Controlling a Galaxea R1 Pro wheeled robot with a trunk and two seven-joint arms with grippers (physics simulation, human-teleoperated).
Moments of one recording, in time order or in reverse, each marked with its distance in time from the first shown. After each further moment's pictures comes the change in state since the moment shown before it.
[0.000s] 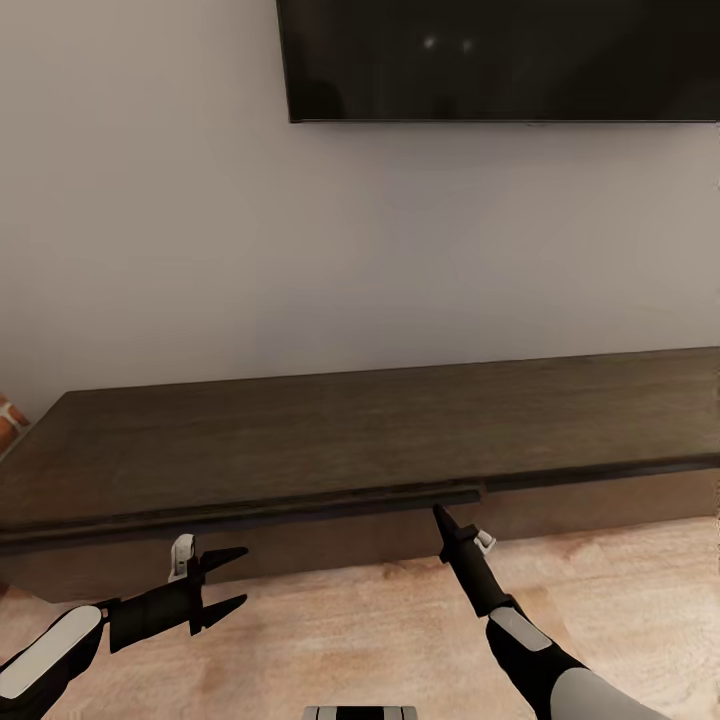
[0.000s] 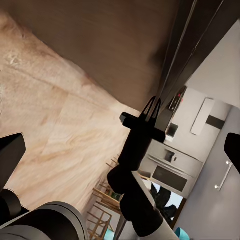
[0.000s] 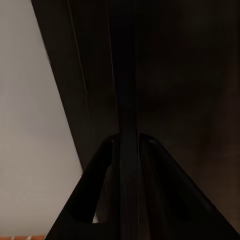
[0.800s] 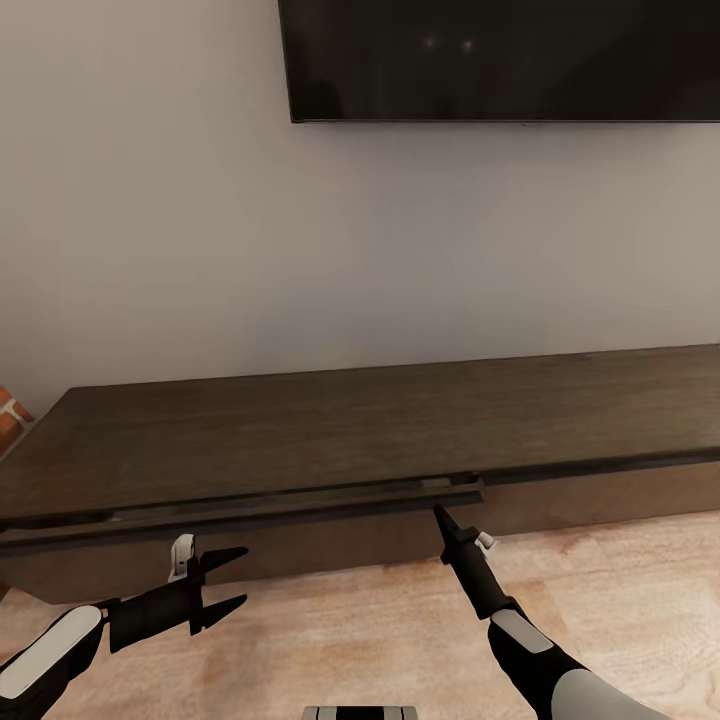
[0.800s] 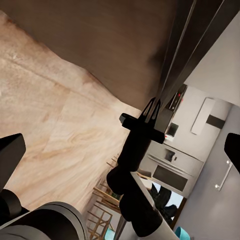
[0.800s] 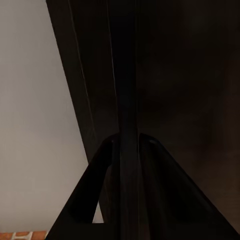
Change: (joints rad) left arm 0.000 0.000 0.000 0.000 0.000 0.000 0.000; right arm 0.000 -0.001 0.004 0.014 0.001 0.001 0.022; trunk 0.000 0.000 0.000
